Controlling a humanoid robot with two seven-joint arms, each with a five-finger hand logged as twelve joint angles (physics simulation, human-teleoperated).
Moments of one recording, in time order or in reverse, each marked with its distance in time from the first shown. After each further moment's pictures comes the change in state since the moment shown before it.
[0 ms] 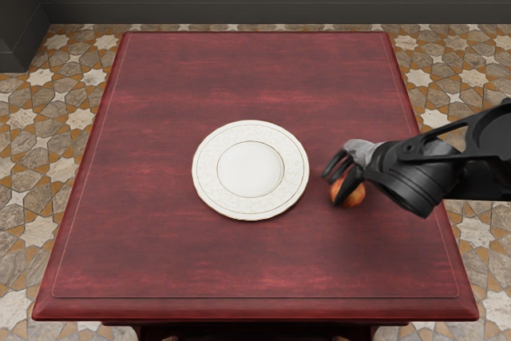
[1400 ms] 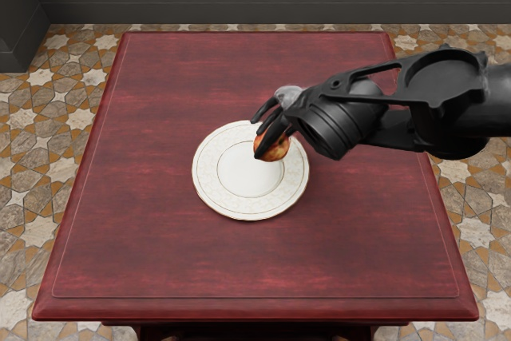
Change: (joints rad) left arm 0.000 0.000 -0.001 0.000 0.000 0.000 0.000; right arm 0.012 0.190 0.321 -0.238 0.043 -0.004 -0.129
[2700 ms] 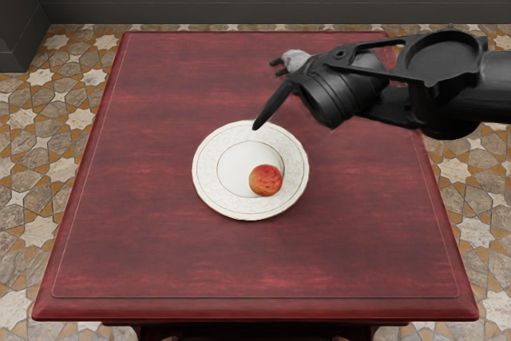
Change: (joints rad) left arm 0.000 0.000 0.000 0.000 0.000 0.000 0.000; right arm -0.028 -0.002 0.066 -0.145 -0.051 -0.005 0.018
